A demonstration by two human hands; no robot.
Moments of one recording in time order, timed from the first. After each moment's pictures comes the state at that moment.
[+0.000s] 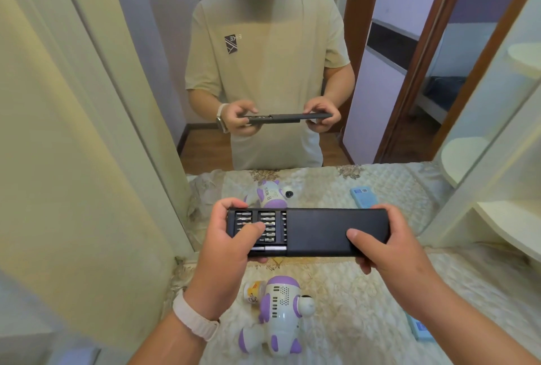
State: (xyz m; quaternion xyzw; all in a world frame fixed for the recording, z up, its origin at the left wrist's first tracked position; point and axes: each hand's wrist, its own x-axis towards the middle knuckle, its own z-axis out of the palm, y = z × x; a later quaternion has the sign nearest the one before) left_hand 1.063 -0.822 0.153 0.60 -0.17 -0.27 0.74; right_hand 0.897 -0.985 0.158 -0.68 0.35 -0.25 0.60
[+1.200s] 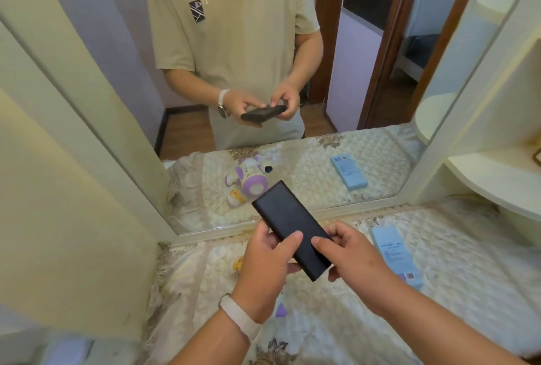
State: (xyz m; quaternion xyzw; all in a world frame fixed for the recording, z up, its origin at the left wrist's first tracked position) left_hand 0.986 -0.864 0.103 0.61 -0.16 -0.40 0.67; right_hand 0.879 -0.967 0.101 -0.65 0.39 -0.14 0.64
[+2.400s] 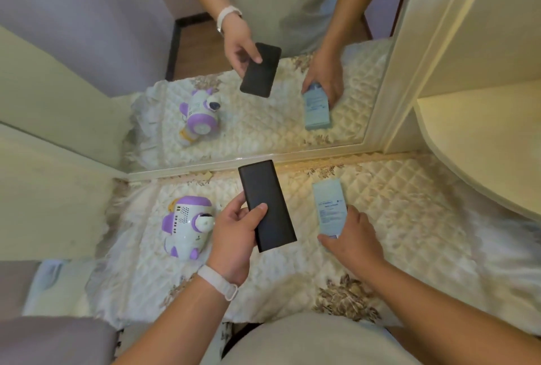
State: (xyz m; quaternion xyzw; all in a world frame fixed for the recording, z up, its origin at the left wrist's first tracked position) left_hand 0.869 -1.011 0.031 0.70 0.06 -0.34 0.62; right_hand 0.740 -1.153 -0.118 -0.80 0.46 0.09 0.37
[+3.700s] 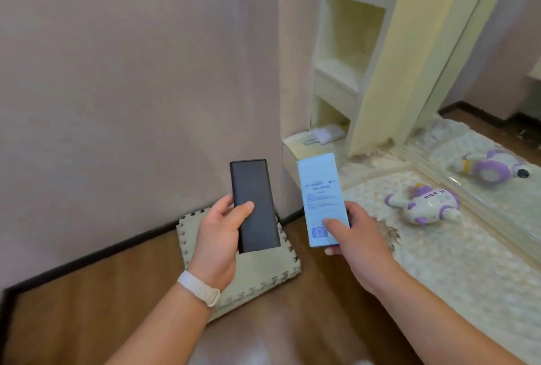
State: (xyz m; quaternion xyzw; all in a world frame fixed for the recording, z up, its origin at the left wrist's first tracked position) left_hand 0.610 -0.554 0.120 0.56 0.27 0.14 0.77; right_hand 0.693 -0.747 0.106 -0.74 -0.02 0.18 0.65
